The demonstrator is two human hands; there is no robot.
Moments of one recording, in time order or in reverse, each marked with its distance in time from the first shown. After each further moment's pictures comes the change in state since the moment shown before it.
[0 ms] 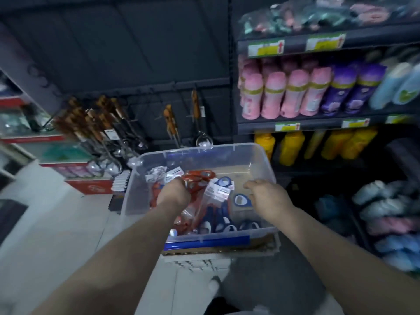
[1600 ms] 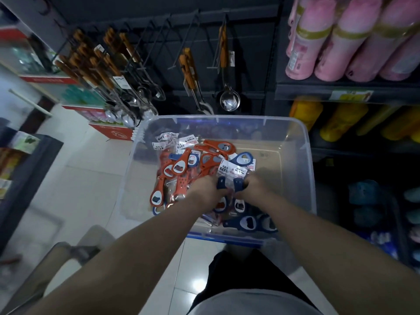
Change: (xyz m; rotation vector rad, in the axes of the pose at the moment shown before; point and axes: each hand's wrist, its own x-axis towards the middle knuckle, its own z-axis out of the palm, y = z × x) left_hand 0.021 0.014 0.066 -0.056 -0.343 -0.015; right_hand 0.092 -0.027 0.083 0.738 -0.549 0.251
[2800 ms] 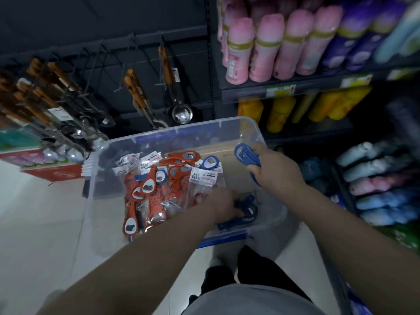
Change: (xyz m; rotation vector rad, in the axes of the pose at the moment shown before) left_hand 0.006 0.050 0.047 0.326 -0.331 0.528; right_hand -0.102 0.007 -0.066 -0.397 0.632 -0.096
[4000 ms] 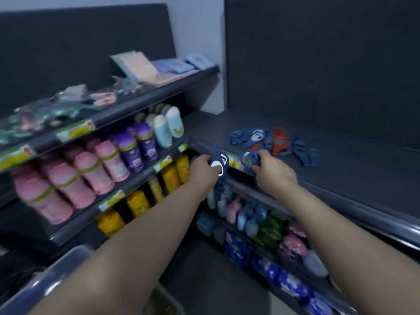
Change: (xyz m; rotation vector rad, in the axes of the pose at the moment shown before) left_hand 0.068 0.407 -0.027 -0.411 0.341 0.519; right_hand -0.198 0.269 -0.181 0.078 0.617 0.788
